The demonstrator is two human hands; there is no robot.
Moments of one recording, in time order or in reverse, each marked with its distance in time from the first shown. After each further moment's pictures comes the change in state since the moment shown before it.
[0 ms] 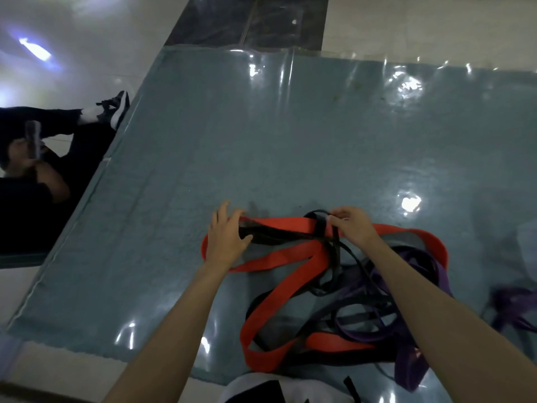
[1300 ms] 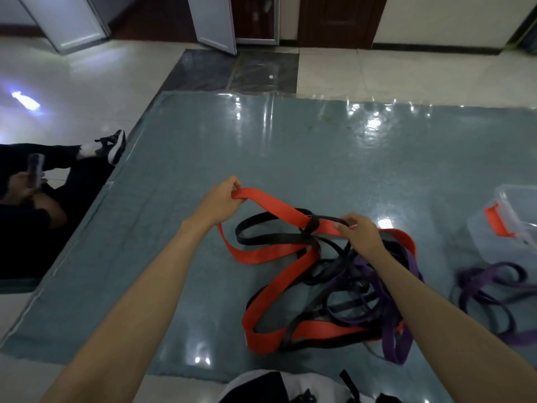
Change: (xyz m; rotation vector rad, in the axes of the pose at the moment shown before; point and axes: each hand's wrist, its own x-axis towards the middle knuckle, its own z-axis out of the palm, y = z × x) left_hand 0.029 0.049 -0.115 -0.241 -0.094 0.185; right_hand -0.092 -0.007 -0.038 -0.126 0.261 -0.087
